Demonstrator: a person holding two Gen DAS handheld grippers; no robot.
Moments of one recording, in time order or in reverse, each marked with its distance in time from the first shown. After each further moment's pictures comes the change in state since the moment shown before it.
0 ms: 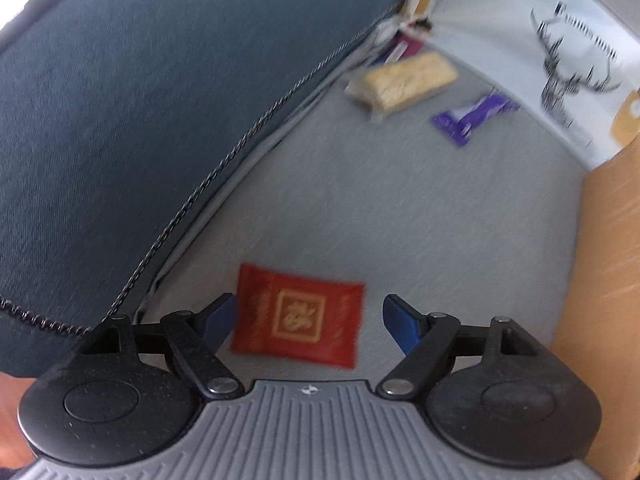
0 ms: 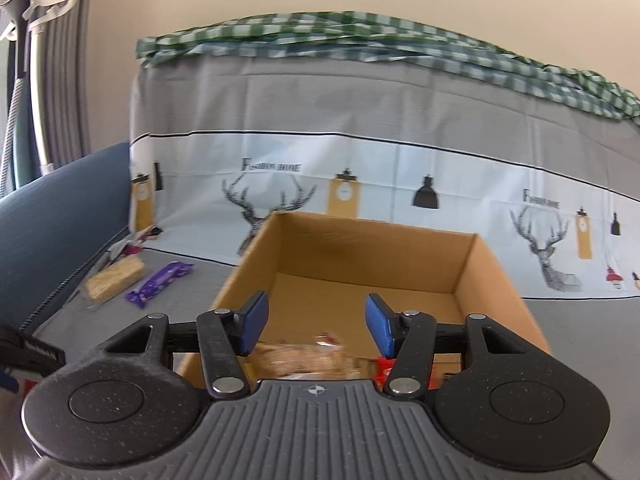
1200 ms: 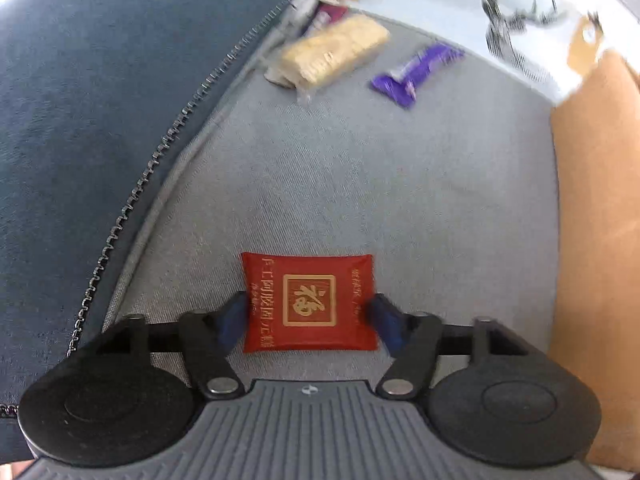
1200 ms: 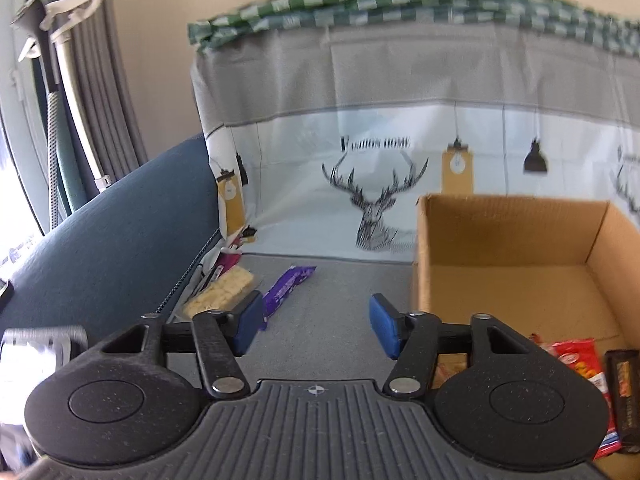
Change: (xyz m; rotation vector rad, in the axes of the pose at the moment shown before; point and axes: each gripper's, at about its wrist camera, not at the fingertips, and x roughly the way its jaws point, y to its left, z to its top) left arm 0.023 -0.009 -0.003 0.187 -0.015 -0.087; right arm 0.060 0.100 0.028 0.130 0.106 0.190
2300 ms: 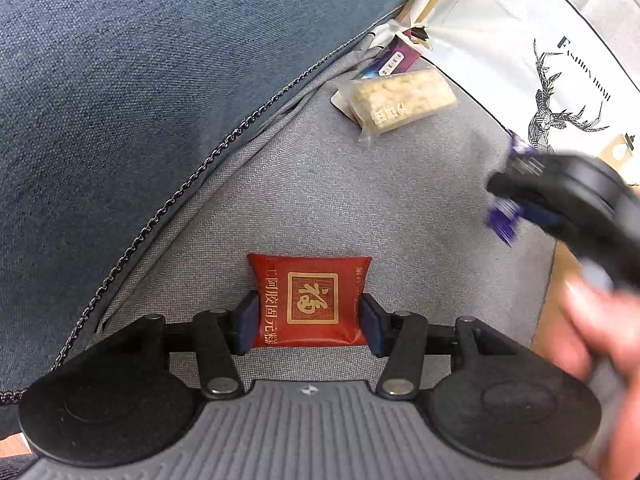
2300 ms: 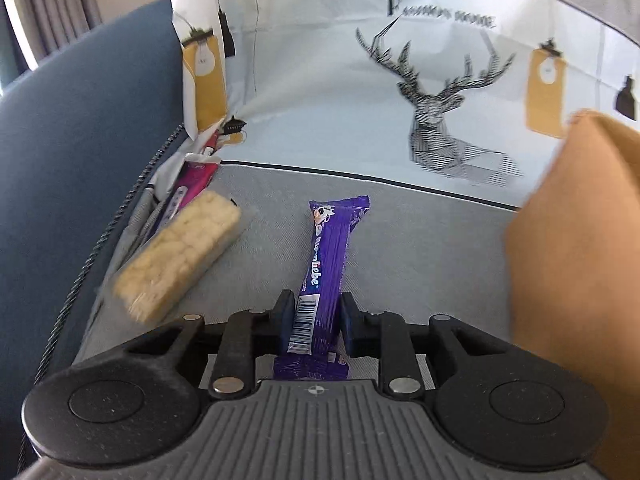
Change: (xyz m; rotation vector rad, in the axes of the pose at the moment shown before) left arm 0.005 0.042 0.018 -0.277 0.016 -0.099; right arm 0.178 0.042 -0.007 -0.063 0.312 -0.070
